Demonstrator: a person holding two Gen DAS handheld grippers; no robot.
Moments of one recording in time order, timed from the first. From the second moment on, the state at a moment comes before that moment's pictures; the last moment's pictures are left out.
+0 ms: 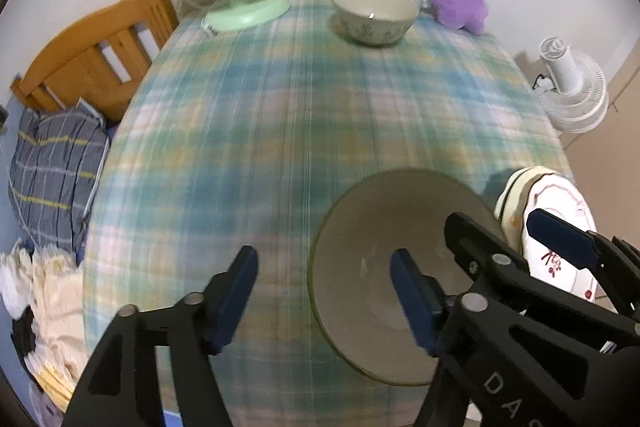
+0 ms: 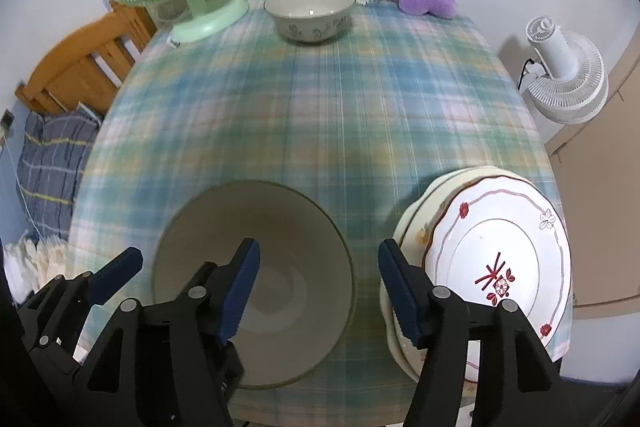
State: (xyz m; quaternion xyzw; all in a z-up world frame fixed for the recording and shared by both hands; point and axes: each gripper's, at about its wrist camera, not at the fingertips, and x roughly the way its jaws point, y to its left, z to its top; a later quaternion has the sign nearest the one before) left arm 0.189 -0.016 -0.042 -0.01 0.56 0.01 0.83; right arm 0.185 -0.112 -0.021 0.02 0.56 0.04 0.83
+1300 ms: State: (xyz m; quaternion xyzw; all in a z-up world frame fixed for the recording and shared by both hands) left arm 0.384 -0.050 0.029 -0.01 0.47 0.09 0.88; right arm 0.389 -0.151 0.056 0.00 0.47 0.10 0.88
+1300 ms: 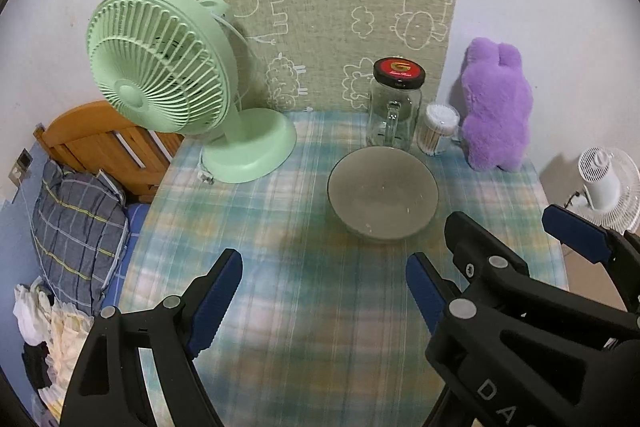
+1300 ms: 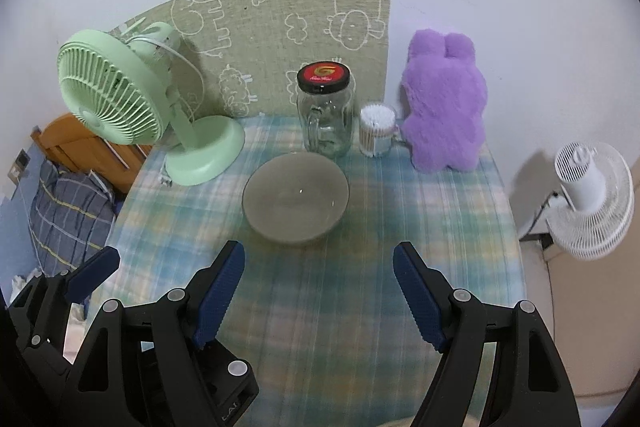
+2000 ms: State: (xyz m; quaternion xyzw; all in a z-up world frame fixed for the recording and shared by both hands) left arm 0.486 -0.048 -0.039 -0.01 0.50 0.10 0.86; right arm 0.499 -0.152 -0.004 0.00 0.48 0.11 0.87
